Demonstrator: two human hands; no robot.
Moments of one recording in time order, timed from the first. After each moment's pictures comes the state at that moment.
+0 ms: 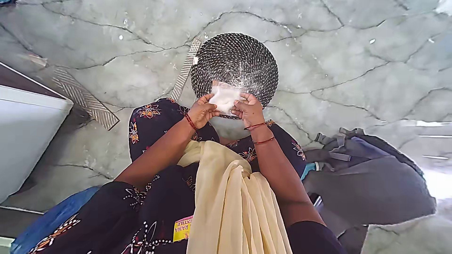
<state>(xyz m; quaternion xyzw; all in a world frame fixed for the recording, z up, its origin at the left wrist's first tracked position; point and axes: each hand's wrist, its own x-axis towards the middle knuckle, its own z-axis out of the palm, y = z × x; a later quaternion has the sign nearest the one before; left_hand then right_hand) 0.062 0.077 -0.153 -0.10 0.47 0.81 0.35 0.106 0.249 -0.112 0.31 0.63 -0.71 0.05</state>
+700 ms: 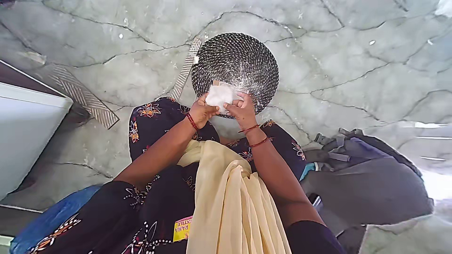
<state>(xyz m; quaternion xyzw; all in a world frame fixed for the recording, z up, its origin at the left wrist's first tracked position) 0.066 0.079 -0.157 -0.10 0.51 0.80 0.31 0.109 0.237 -0.127 0.24 0.72 -0.65 0.04</state>
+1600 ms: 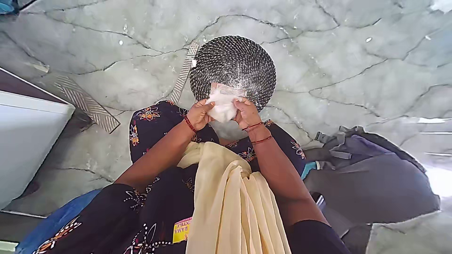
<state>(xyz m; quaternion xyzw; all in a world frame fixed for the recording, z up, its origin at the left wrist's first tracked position) 0.066 0.077 -0.153 -0.14 0.46 0.81 0.34 0.107 0.245 -0.118 0.30 0.56 -0.77 0.07</state>
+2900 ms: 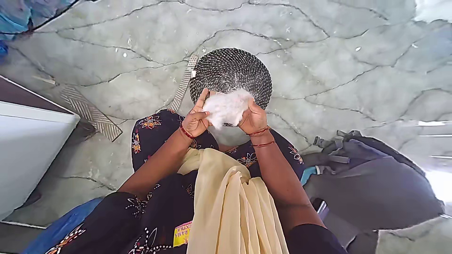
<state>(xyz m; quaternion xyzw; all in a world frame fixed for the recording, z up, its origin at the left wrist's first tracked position) 0.061 0.063 -0.159 0.11 0.24 0.91 0.33 0.114 0.274 -0.122 0.10 0.35 -0.93 0.06</state>
